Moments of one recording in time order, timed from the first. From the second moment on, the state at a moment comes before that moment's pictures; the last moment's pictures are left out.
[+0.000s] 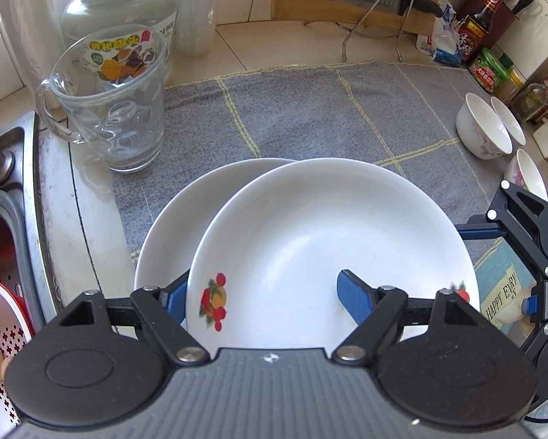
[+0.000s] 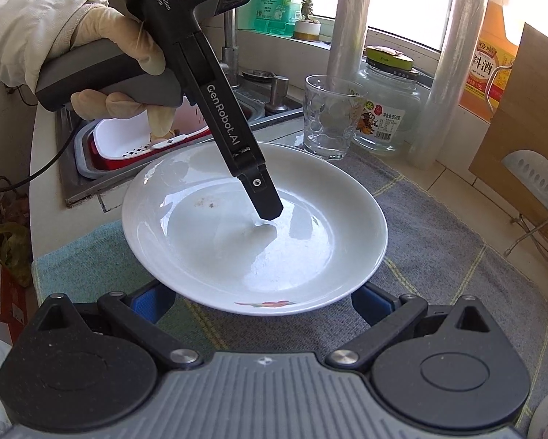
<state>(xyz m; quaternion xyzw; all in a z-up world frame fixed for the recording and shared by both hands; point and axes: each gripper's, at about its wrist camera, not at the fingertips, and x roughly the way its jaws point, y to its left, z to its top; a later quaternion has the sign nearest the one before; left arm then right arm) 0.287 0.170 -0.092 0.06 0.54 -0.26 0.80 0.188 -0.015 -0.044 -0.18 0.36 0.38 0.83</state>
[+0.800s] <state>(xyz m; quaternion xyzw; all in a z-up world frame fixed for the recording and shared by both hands) 0.280 0.180 -0.094 0.07 0.56 -0.23 0.79 0.191 -0.011 -0.047 -0.18 0.35 0.40 0.82</state>
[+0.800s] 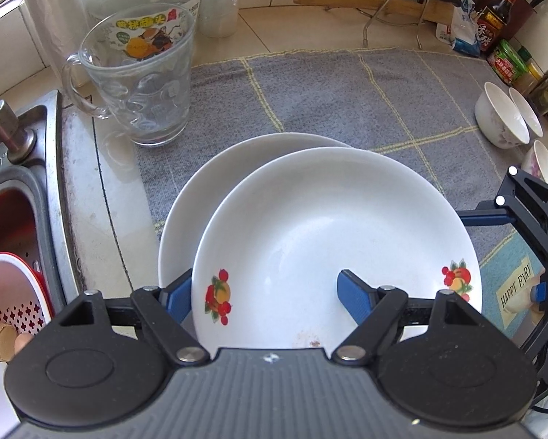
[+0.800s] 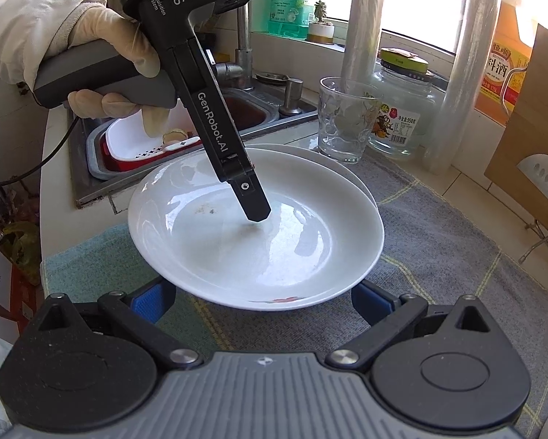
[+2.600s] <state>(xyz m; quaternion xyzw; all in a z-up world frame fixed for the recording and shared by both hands) 0.209 0.167 -0.064 0.08 0.42 -0.23 0.87 0.194 0.005 -0.039 -0.20 0.36 0.40 0.82</state>
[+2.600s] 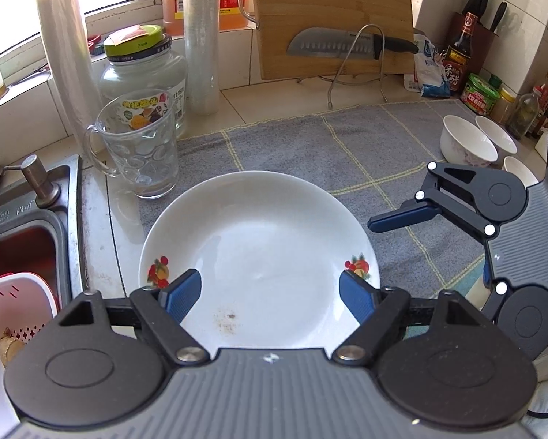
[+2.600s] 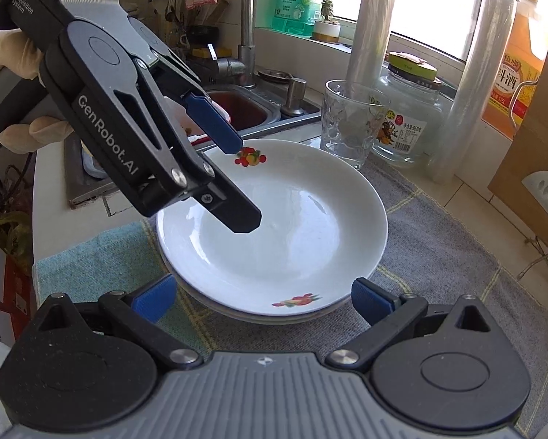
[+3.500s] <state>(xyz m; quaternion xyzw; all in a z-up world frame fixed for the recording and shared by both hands) 0.185 0.045 -0.082 0.12 0.29 -0.35 0.88 0.137 -0.154 -0.026 -0.12 0.40 0.05 0.91</state>
